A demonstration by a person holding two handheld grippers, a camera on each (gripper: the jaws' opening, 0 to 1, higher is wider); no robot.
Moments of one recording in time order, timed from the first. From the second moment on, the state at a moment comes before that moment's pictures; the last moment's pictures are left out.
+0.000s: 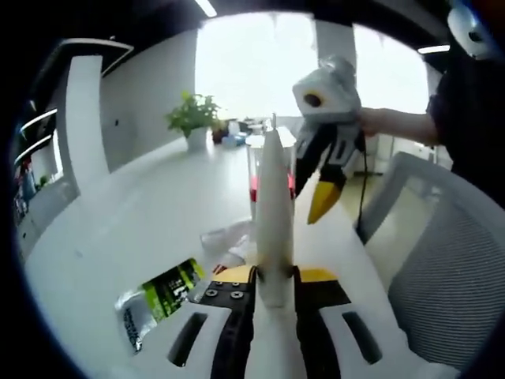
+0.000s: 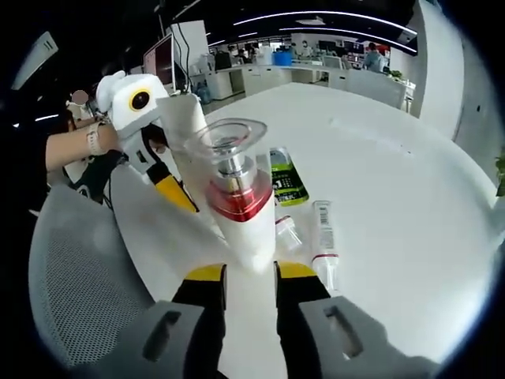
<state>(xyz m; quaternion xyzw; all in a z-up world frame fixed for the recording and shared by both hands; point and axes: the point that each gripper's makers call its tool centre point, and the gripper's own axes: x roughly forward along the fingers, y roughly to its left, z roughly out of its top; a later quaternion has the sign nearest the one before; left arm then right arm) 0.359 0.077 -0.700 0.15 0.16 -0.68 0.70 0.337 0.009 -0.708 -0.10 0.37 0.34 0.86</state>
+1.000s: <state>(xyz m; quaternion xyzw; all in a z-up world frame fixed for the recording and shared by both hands) 0.369 0.109 -0.687 0.12 0.23 -0.59 0.77 0.335 0.017 -0.689 -0.10 0.35 0.34 0.87</state>
